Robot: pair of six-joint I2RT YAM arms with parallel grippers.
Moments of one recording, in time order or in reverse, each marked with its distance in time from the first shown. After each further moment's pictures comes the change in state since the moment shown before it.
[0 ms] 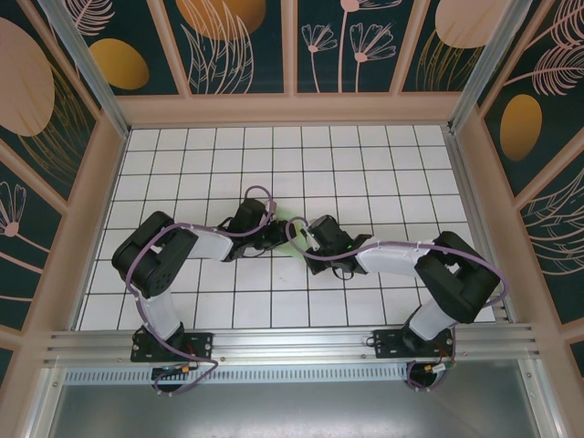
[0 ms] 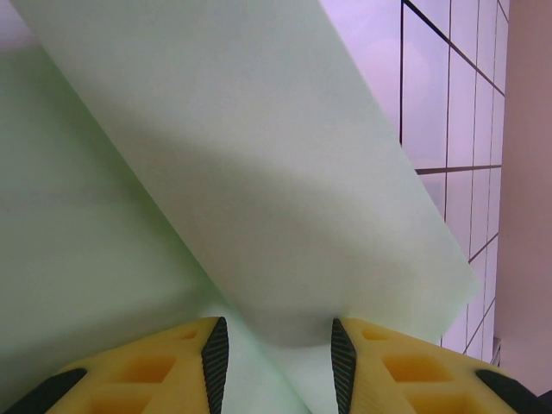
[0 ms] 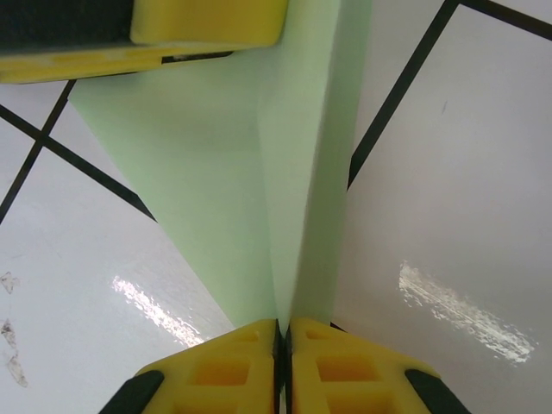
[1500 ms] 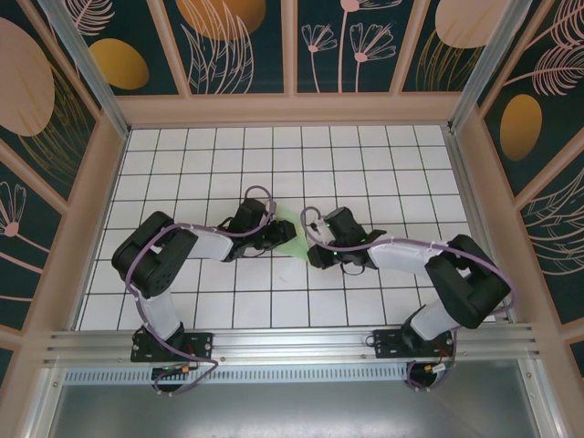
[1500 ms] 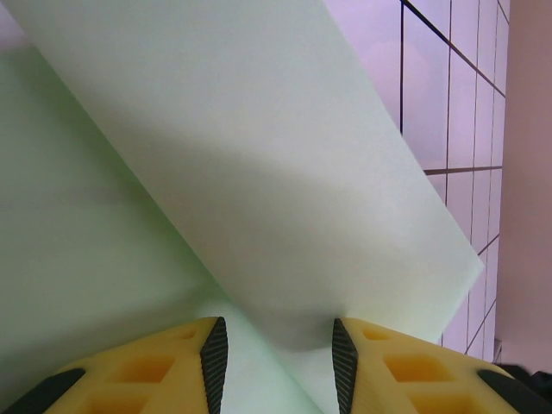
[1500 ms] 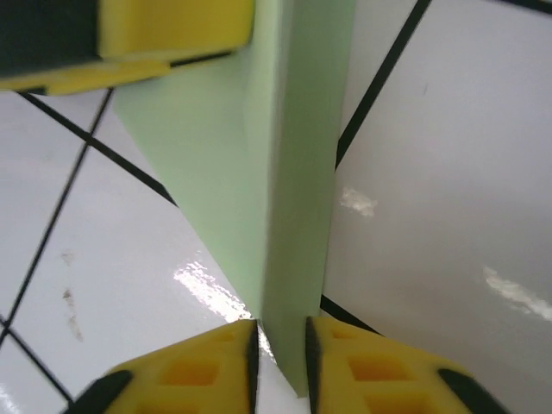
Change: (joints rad) left arm -0.001 -0.002 0.000 -0.002 -0.006 0.000; right arm -0.151 -0.069 -0.034 -0.001 -0.254 -0.013
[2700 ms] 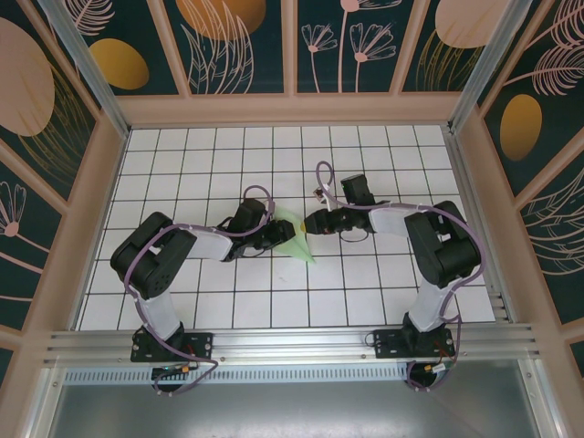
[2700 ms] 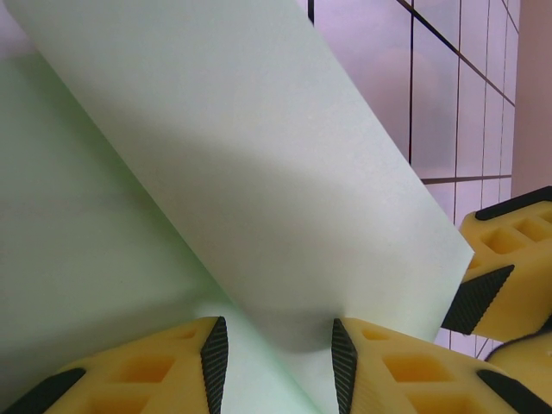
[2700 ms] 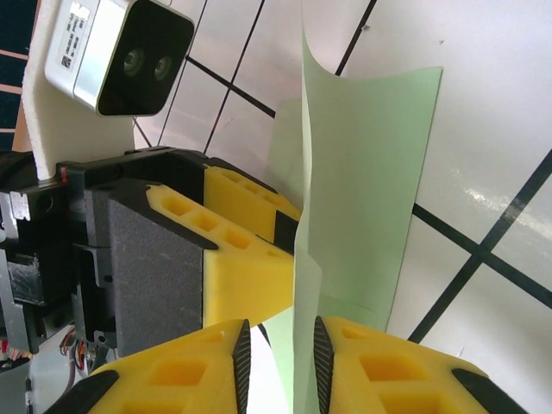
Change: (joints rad) left arm 0.000 -0.010 0.000 -0.019 -0.026 0.000; right arm -0.257 0.301 0.236 0.137 -0.576 0.002
